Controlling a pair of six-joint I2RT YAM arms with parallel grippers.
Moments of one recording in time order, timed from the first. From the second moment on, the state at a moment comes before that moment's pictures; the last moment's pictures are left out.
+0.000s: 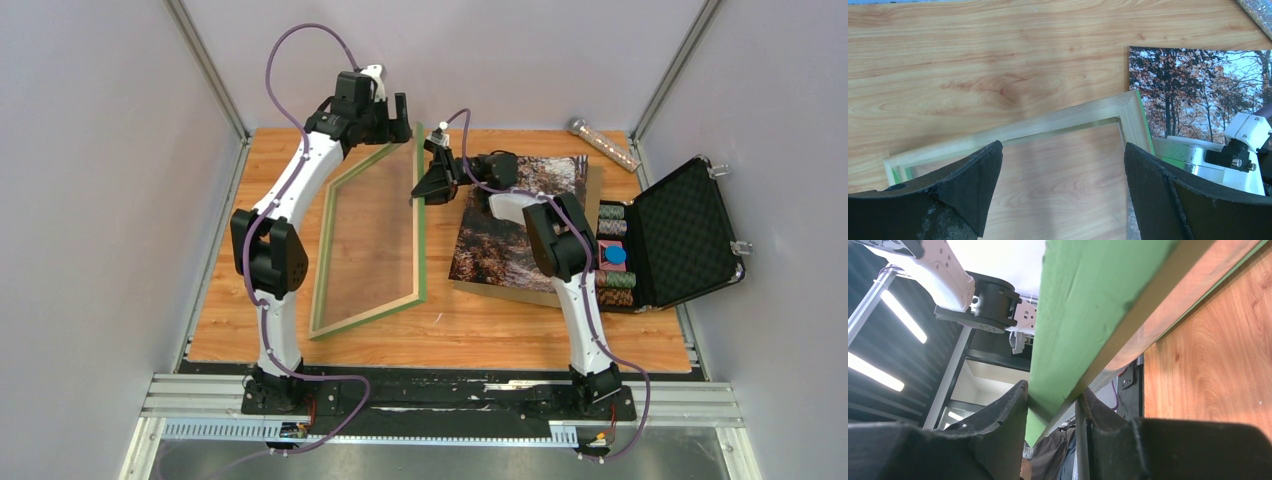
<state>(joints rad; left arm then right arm) -0.33 2.04 2.04 -0.58 0.09 -0.28 0.41 2.38 1.65 1.50 -1.38 2.09</state>
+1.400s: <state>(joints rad) -0.33 1.90 1.93 -0.60 0.07 -0.19 0.40 2.37 1.58 1.50 -1.38 2.07</state>
